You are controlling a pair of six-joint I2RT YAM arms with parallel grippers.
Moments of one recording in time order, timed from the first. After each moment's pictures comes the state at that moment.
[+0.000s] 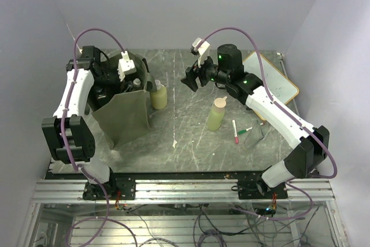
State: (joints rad) left arm 0.07 1.63 1.51 -1.10 0.88 1.16; right arm 0.61 1.52 1.45 -0.27 -0.33 -0.21
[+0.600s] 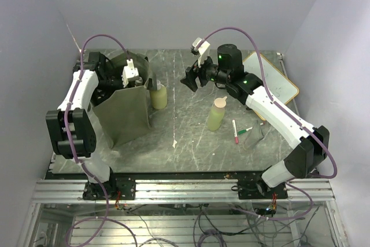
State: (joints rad) left arm 0.05 1.69 1.44 -1.08 0.85 1.26; right arm 0.61 1.52 1.45 -0.27 -0.34 -0.20
